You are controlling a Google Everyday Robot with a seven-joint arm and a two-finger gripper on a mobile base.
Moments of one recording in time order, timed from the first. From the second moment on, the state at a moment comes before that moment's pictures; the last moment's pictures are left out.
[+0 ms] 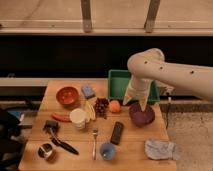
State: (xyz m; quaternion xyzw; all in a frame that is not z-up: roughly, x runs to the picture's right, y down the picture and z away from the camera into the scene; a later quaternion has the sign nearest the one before) arm 0.152 0.076 0.688 -0.20 0.27 0.79 0.52
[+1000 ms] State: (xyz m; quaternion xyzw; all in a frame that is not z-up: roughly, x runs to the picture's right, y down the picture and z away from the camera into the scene) arm 0.152 0.076 0.688 -0.20 0.27 0.79 0.52
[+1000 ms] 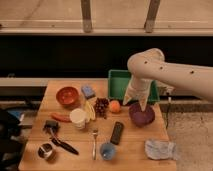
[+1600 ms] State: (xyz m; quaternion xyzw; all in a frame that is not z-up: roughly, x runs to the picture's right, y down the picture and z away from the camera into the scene) arm 0.111 0.083 0.686 -0.21 0.26 0.75 0.57
